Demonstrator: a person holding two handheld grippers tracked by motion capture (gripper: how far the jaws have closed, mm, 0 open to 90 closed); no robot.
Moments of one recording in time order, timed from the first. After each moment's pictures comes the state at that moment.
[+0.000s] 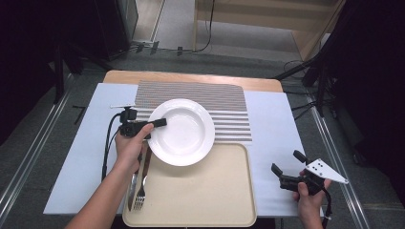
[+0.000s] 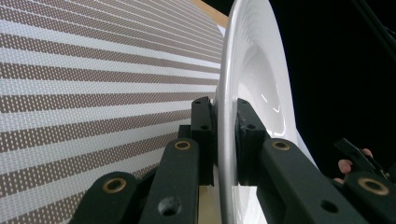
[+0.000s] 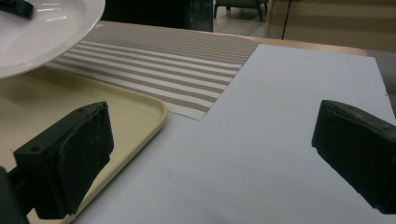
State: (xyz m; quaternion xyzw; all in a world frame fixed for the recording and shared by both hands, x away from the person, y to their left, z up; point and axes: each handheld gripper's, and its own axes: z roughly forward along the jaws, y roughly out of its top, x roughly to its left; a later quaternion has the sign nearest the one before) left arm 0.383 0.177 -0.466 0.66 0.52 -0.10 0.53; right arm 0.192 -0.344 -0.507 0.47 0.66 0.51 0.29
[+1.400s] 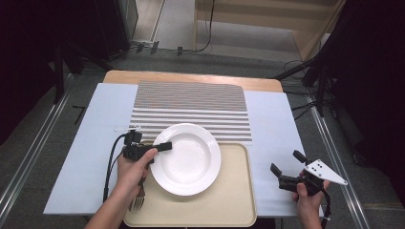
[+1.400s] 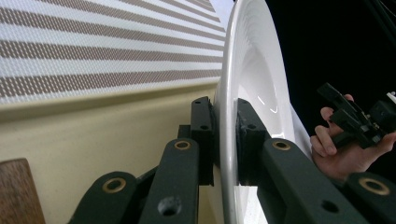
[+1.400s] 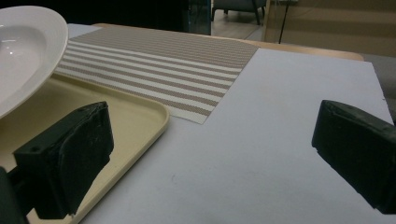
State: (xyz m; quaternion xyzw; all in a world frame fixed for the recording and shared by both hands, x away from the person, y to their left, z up) left arm 0.322 0.166 -0.488 0.69 0.49 -0.14 0.52; right arm 0.189 -0.339 -0.505 0.47 0.66 0.51 0.30
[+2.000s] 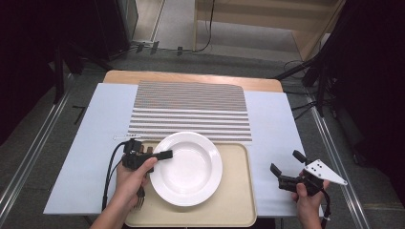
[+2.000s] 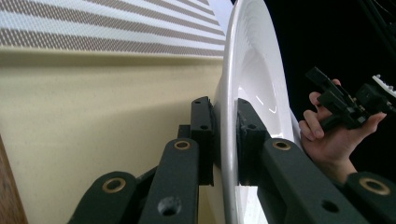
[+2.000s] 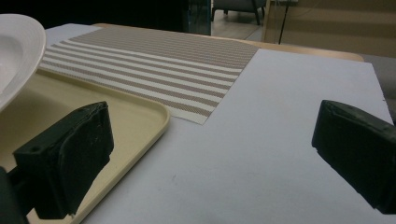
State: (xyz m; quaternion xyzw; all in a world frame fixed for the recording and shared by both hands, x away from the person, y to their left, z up) left arm 0.300 0.169 -0.493 0.69 0.48 -0.15 0.52; right arm 0.189 -0.339 -0.504 0.47 0.66 0.51 0.30
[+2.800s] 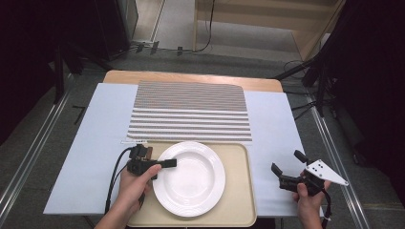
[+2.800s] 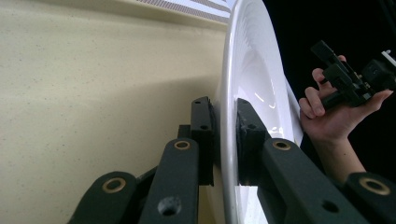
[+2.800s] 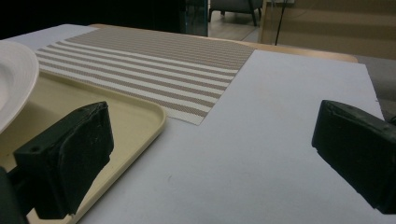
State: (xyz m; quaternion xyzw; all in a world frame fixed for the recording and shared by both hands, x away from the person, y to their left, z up) left arm 0.295 0.158 -0.509 0.71 0.48 -0.19 0.49; right arm 0.188 -0.340 -0.503 0.47 0.66 0.50 0.30
